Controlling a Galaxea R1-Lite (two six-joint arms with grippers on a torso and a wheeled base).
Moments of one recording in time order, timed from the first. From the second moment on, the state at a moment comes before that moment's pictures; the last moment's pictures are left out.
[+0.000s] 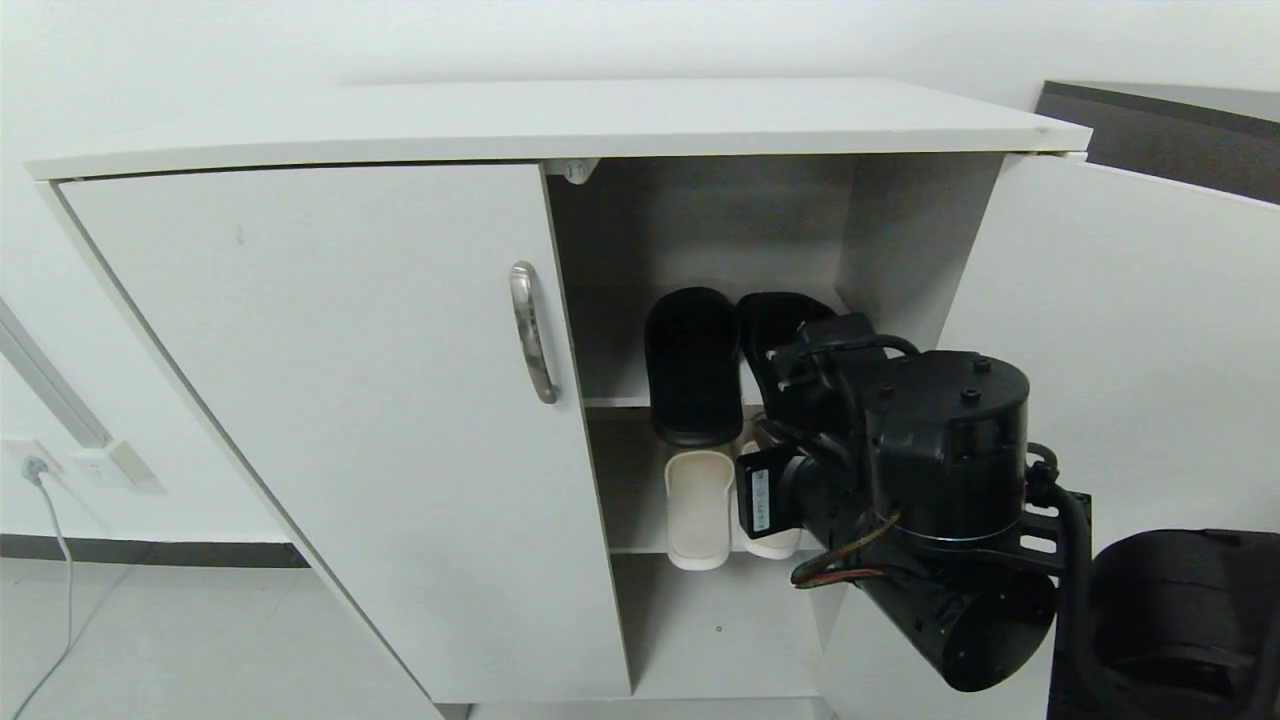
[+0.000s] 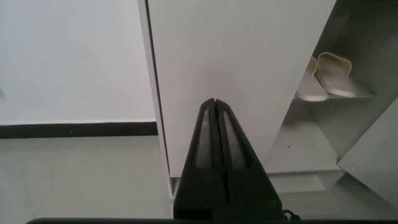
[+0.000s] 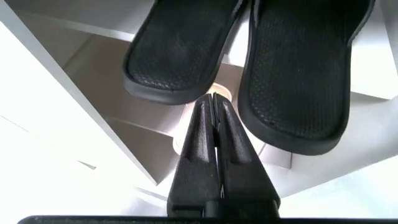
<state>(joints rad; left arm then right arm) 0.00 0.00 0.00 0.00 0.00 -0.02 0.97 1.76 -0.94 -0.63 -0.64 0.13</state>
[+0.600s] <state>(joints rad) 0.00 0.00 0.00 0.00 0.00 -0.02 0.97 1.76 -0.92 -0.63 -0.64 0.12</state>
